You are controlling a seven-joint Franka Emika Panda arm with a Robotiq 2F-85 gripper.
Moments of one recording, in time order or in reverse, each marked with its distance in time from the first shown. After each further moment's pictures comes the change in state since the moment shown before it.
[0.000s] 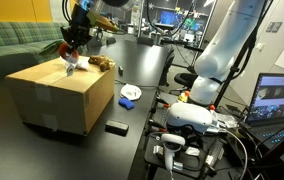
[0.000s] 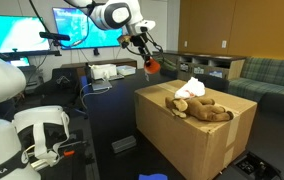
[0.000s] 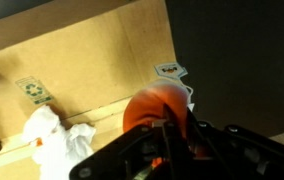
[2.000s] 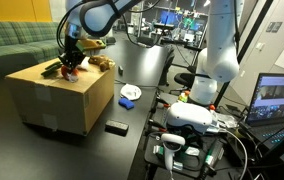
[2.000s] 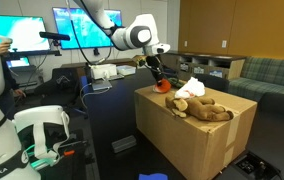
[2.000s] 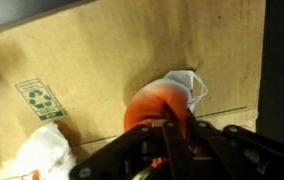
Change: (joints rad) arm 0.712 0.355 -0.749 0.173 -0.308 -0.024 0.130
